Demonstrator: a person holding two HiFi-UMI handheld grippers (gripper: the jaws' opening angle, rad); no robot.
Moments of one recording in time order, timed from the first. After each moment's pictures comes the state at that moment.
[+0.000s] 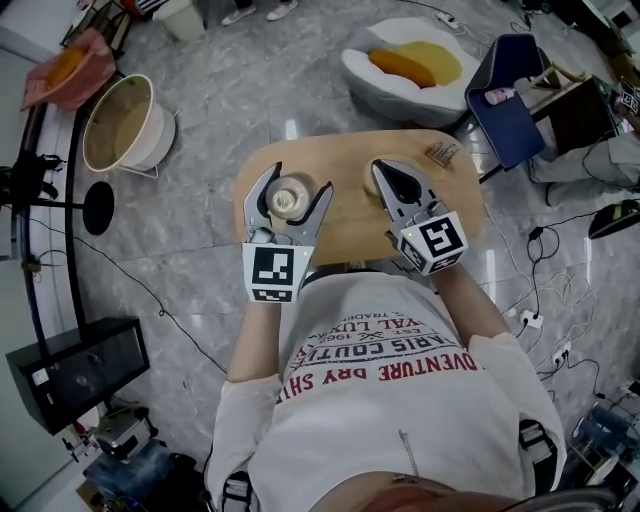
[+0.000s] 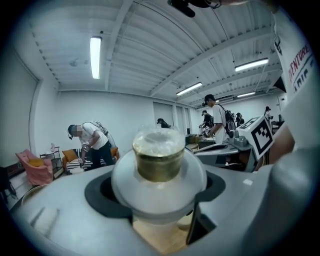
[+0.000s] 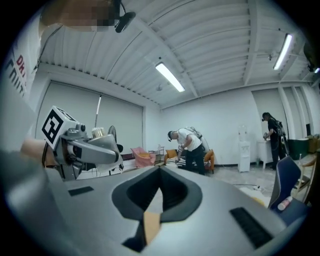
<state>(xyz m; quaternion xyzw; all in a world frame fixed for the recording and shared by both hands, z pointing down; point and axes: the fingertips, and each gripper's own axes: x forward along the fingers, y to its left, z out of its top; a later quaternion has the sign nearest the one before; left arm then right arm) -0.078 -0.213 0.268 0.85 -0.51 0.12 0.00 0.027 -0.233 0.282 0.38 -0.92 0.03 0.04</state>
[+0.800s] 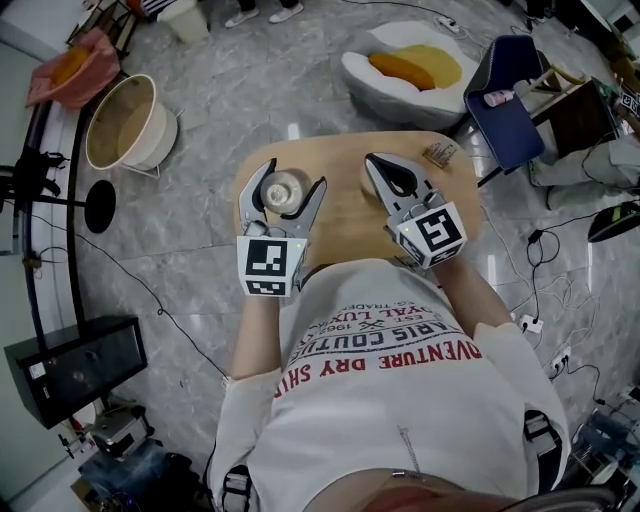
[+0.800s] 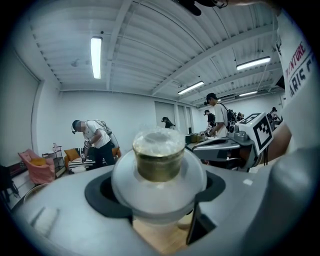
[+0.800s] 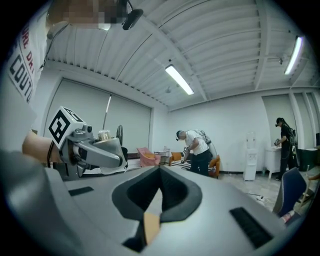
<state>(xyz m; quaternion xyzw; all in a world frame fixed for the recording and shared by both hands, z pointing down) -0.076 -0.212 0.270 0.84 -0.52 0.12 0.01 0.025 -0.229 0.267 0.34 -0.94 -0.02 0.04</state>
